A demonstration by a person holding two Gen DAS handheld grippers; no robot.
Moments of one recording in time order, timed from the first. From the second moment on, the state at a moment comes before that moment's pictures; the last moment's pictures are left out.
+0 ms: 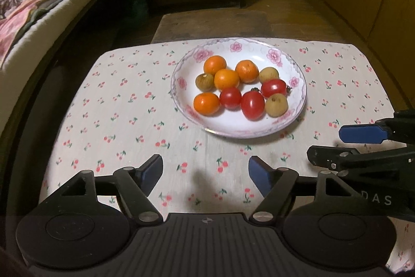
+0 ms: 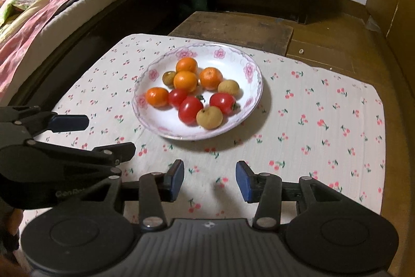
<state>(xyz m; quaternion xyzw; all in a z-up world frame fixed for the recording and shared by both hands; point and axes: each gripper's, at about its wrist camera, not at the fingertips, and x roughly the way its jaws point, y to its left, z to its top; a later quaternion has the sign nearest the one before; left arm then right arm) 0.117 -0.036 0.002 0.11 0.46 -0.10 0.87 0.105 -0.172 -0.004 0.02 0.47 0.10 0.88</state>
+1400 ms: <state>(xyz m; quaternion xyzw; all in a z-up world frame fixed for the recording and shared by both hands) 0.042 -0.025 -0.009 0.11 0.46 -0.06 0.88 0.034 -0.160 -0.018 0.04 0.50 0.09 0.86</state>
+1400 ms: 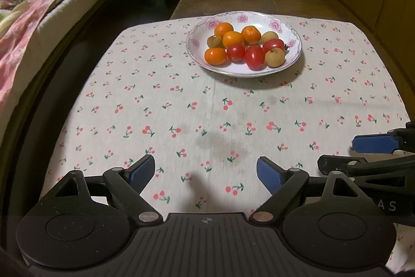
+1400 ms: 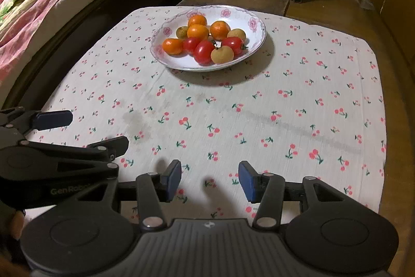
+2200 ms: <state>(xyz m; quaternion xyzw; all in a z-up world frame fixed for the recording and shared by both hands) 0.014 -0.025 -0.009 0.12 0.45 -0.05 0.88 0.010 -0.157 -0.015 0.04 0.50 0.09 0.86</state>
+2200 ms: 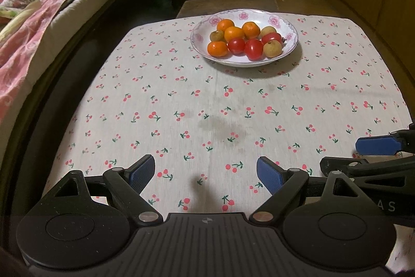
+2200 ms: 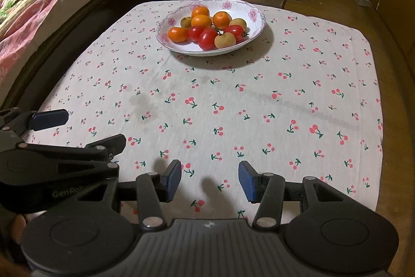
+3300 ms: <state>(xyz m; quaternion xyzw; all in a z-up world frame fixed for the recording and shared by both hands) 0.008 -0.025 -0.006 0.11 0.45 -0.05 0.89 0.007 -0.155 -0.012 0.04 0.49 0.10 0.86</state>
